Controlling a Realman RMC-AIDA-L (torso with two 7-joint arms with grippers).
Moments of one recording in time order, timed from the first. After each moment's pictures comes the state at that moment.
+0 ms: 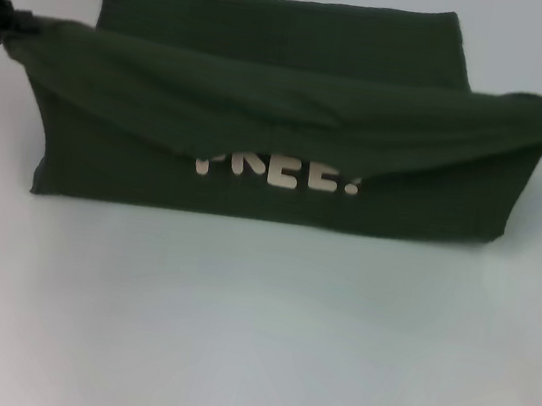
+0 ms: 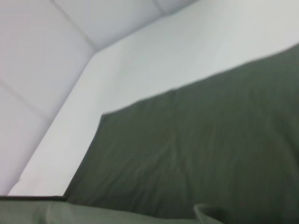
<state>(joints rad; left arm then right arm) -0.81 -1.75 0.20 0.44 2.39 1.33 -2.46 0.79 1.78 -0.39 -0.54 -2.34 -1.37 2.25</state>
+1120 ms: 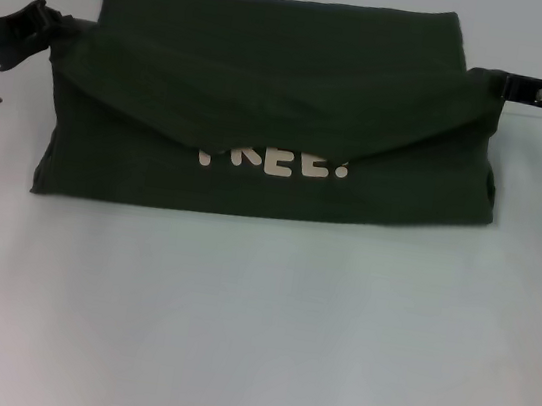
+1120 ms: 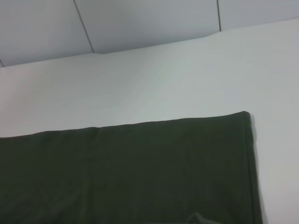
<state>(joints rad) -0.82 -1.92 0.20 0.33 2.14 0.92 -2.10 0.91 1.98 -0.58 -0.41 -2.28 -0.61 2.05</state>
